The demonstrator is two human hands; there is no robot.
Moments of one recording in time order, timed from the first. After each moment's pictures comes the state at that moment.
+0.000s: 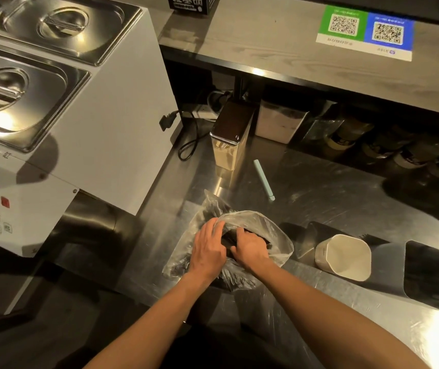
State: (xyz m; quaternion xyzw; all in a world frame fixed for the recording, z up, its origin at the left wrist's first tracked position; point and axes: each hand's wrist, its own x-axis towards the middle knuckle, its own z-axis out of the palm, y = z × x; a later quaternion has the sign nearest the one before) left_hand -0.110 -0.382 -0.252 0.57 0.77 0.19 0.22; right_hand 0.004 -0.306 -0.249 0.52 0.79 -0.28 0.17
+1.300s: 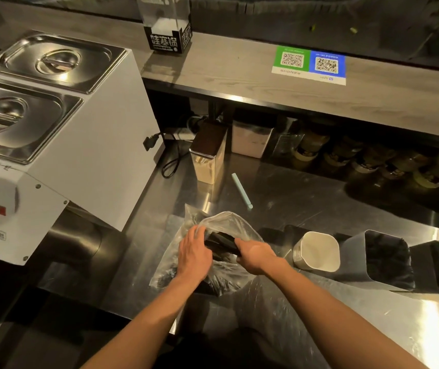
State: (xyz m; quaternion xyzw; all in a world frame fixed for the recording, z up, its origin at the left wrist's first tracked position) left_hand -0.100 -0.377 -0.224 0.52 0.80 0.17 0.23; right_hand 0.065 -0.302 -0.197 0.45 0.83 -0.27 0.20
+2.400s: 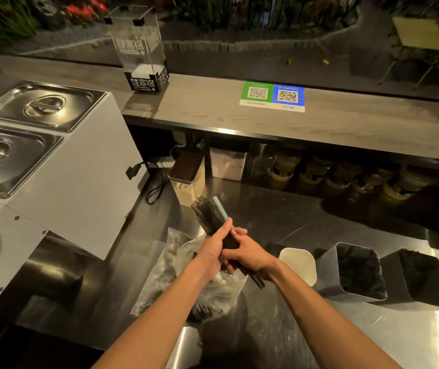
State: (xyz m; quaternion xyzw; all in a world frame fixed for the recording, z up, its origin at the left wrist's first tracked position) left_hand -0.016 -0.306 -0.123 0.13 0.55 0.43 0.70; right_hand 0.102 -0.282 -0.109 0.43 0.53 -0.72 -0.12
